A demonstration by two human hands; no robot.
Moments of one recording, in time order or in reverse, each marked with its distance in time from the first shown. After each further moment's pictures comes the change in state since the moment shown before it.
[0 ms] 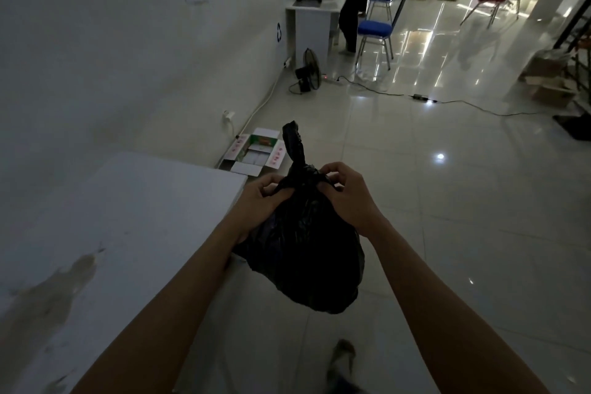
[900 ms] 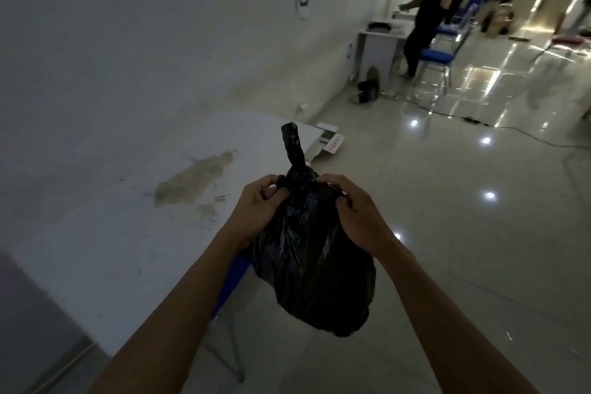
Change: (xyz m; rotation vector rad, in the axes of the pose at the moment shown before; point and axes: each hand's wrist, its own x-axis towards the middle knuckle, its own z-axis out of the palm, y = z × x) left_hand -0.572 -0.018 -0.060 -0.102 0.271 0.077; right_hand -0.527 -0.151 0.107 -0.038 -0.269 -0.298
